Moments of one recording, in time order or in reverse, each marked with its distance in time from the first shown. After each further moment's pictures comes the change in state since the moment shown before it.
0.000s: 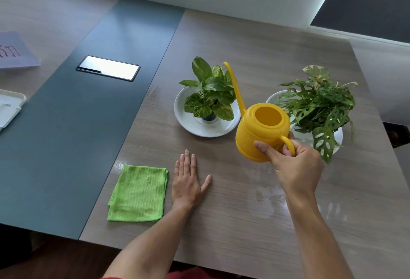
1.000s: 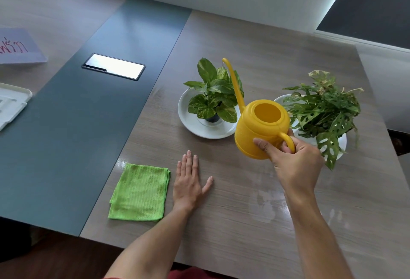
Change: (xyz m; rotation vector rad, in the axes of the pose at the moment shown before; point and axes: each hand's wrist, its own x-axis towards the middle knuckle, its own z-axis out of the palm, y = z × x) left_hand -0.002 0.004 -0.011 0.005 -0.017 -0.003; right_hand 0.007 -0.017 0.006 0.051 -0.028 0.008
